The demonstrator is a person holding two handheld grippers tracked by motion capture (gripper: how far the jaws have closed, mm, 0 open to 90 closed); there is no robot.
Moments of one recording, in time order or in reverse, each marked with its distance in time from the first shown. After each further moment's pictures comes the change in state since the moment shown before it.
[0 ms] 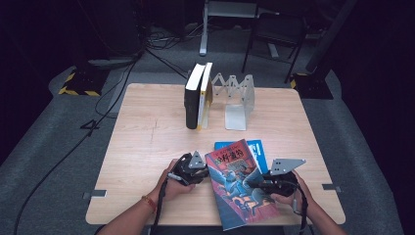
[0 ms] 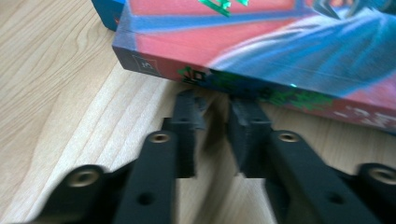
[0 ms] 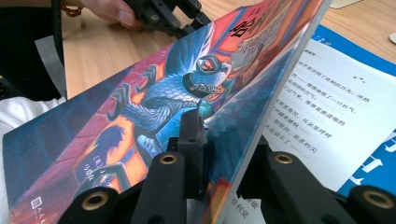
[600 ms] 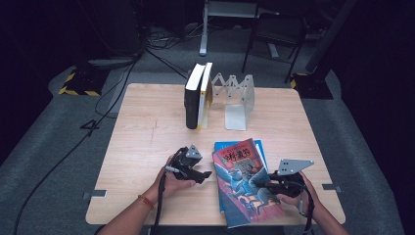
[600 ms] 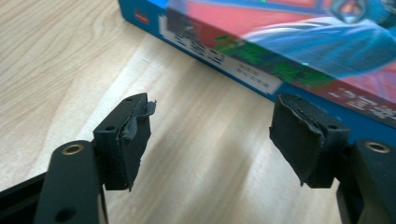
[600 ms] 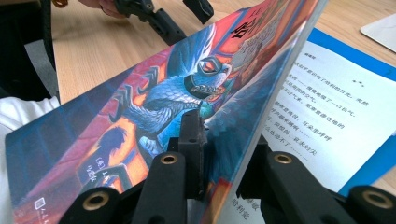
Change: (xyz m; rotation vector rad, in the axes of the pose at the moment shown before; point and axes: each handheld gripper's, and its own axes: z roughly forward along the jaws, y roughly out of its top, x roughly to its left) left arm 0.005 0.010 -0.013 0.052 -0.026 -0.088; right arm -0.001 -0.007 -0.014 -0.003 -0.047 0.014
